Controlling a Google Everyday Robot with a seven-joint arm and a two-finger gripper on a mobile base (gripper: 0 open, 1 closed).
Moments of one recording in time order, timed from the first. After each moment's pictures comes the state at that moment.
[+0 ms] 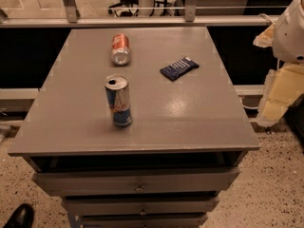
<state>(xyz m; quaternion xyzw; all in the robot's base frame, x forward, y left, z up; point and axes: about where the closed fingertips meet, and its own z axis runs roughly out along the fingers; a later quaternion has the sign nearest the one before) 0.438 -0.216 0.978 -0.60 0.78 -0.04 0.16</state>
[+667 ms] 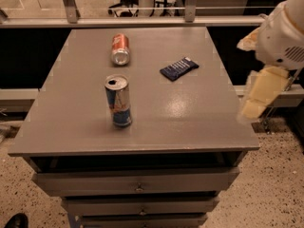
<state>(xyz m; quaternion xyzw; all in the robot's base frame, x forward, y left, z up) 0.456 -0.189 0.963 -0.61 0.77 0.01 0.19</state>
